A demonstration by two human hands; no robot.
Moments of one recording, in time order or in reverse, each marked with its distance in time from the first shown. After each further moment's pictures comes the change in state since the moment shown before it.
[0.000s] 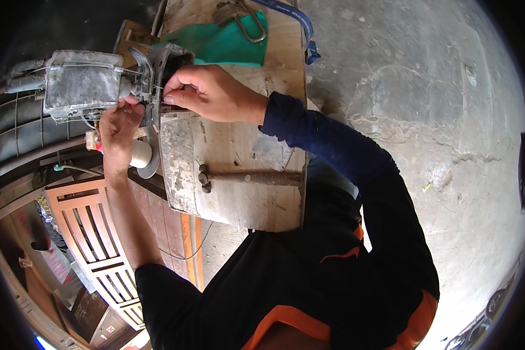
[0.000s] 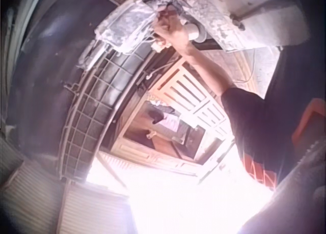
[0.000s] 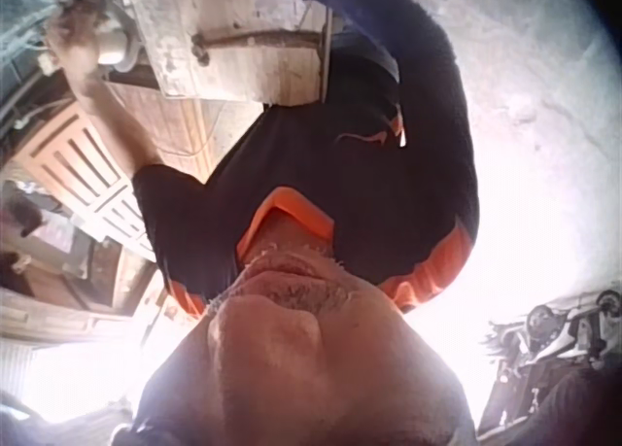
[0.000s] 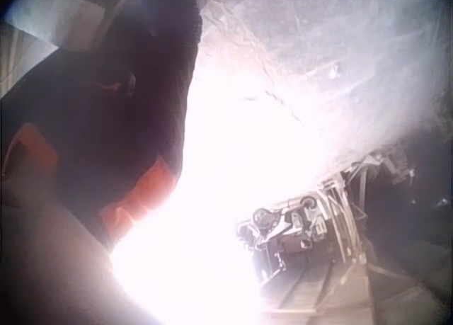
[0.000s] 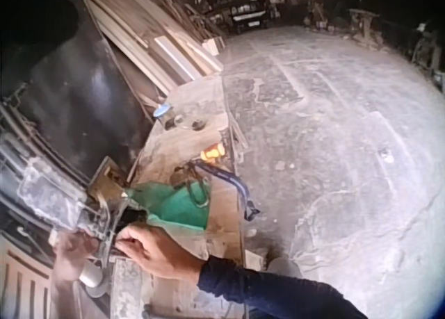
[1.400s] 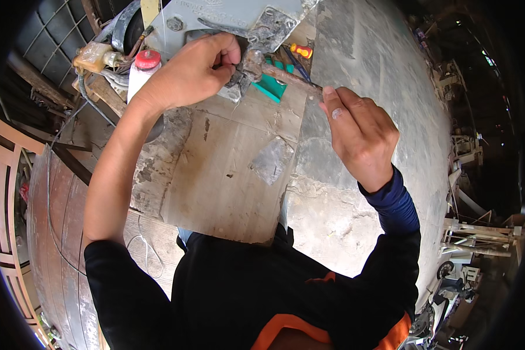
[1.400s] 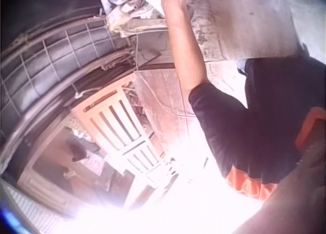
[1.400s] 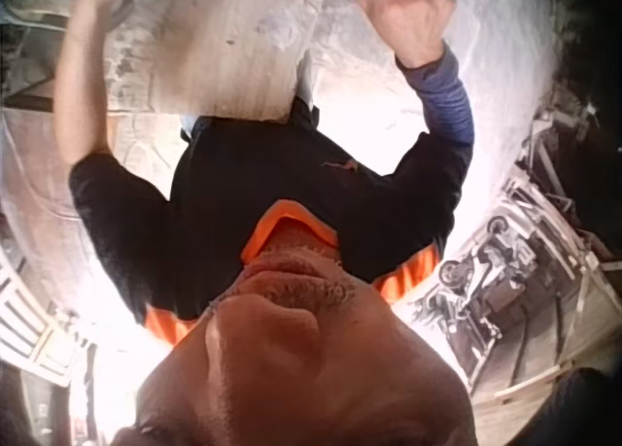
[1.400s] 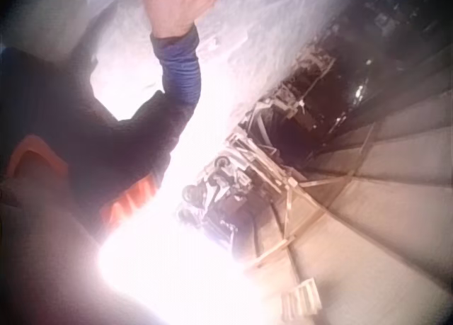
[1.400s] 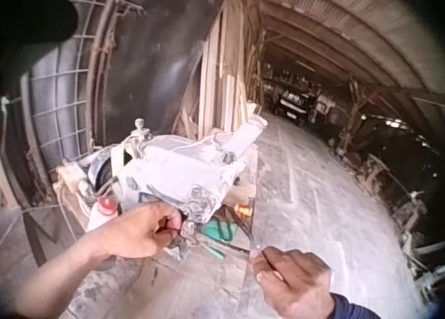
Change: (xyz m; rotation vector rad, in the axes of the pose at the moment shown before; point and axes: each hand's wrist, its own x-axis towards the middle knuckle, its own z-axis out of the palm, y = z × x) left_hand 0.004 0.004 0.011 0.114 -0.023 0.297; right_hand -0.005 -0.180 -0.008 -1.766 -0.341 -0.619
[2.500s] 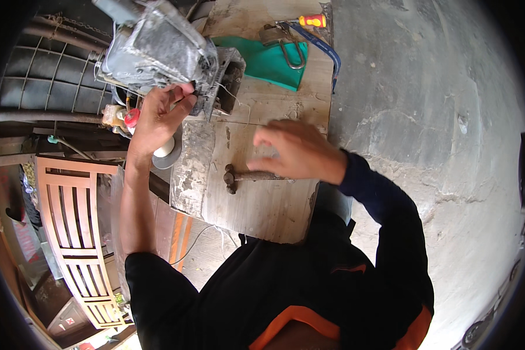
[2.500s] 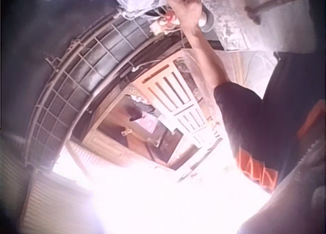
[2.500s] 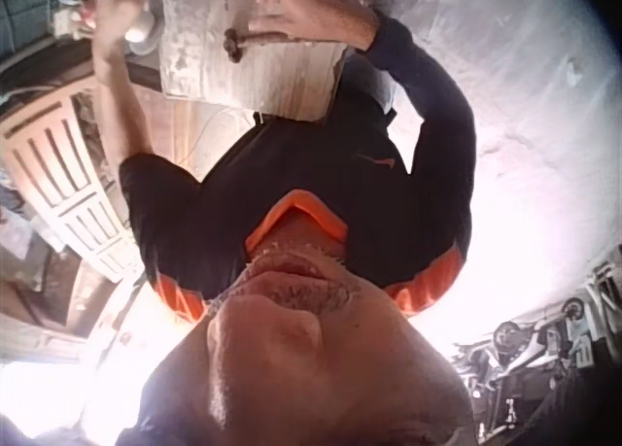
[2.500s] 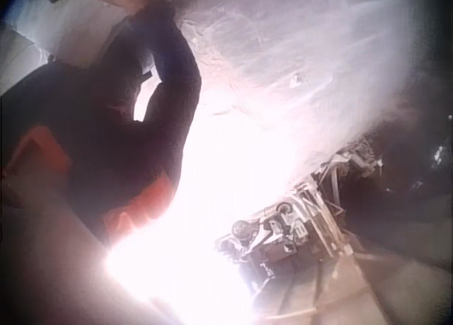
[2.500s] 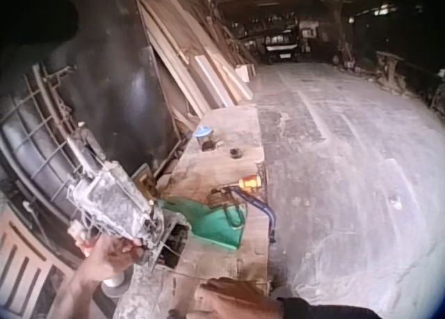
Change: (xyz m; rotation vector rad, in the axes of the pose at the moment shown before) left_hand -0.004 0.003 -0.003 0.025 -0.051 -0.246; right_hand -0.065 -0.055 0.100 1.171 -0.359 0.442
